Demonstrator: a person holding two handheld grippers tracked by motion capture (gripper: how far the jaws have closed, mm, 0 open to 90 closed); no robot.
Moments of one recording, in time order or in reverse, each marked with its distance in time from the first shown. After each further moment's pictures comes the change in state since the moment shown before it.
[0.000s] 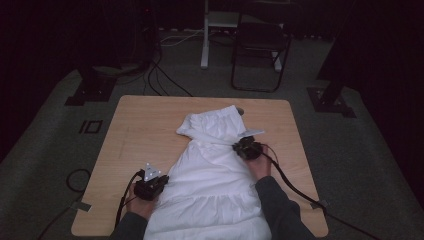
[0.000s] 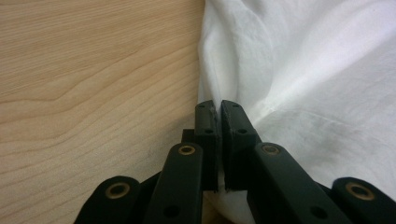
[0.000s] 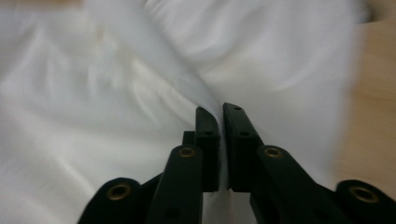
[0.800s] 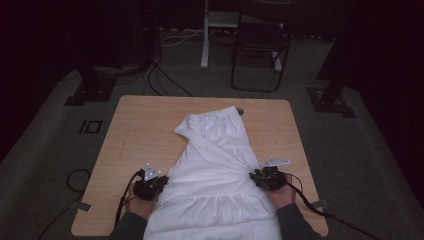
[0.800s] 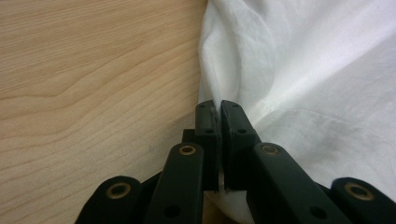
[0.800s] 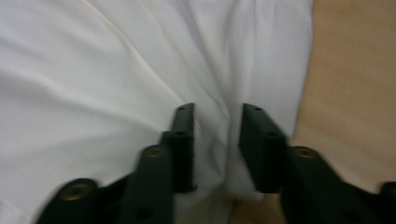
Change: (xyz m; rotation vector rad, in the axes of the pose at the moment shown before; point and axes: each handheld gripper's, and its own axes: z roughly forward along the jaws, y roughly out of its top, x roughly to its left) left arm 0.001 0.001 -0.002 0.020 -0.002 -0.001; right arm 0.004 -0.090 -0.069 0.028 0.025 0.047
